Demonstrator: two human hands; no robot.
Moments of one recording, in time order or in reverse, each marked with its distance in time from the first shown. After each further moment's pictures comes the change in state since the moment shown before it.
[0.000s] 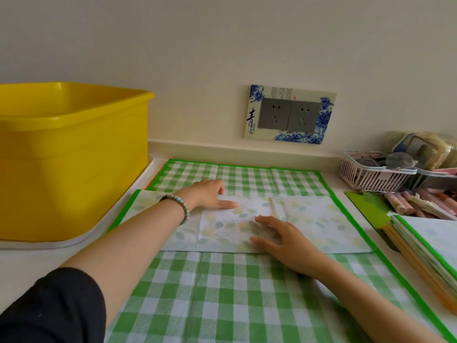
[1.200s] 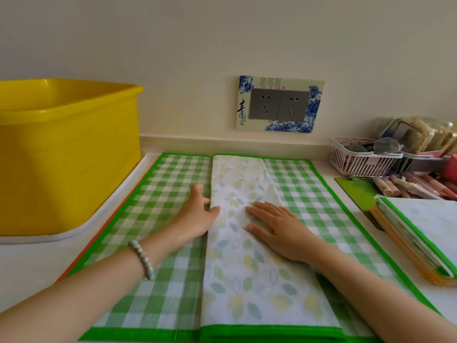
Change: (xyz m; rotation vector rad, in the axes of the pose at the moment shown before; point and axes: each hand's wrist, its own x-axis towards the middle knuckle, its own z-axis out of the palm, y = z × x) left_hand -0.080 0.032 0.048 -0.722 0.319 -0.137; right_hand 0.001 0.019 0.002 -0.301 -0.035 -0.107
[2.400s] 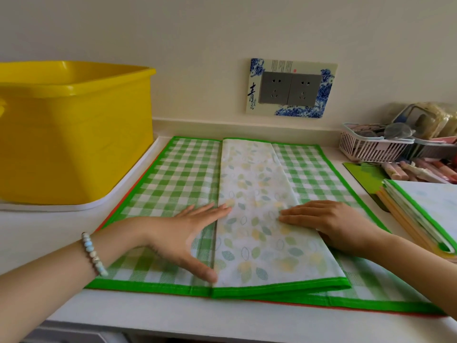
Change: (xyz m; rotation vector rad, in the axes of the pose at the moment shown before) left_hand -0.077 -0.013 -0.058 0.690 -0.791 0.285; right_hand -0.067 0.026 -0.039 -0.350 0.203 -0.651
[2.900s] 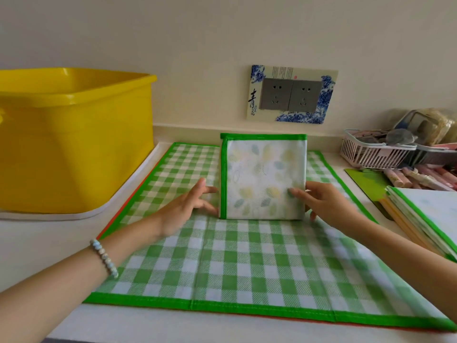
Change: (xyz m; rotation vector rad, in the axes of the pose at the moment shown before) left_hand 0.024 -0.009 -0.012 -0.765 0.489 -0.092; right_hand 0.039 0.029 0.015 0.922 0.211 0.886
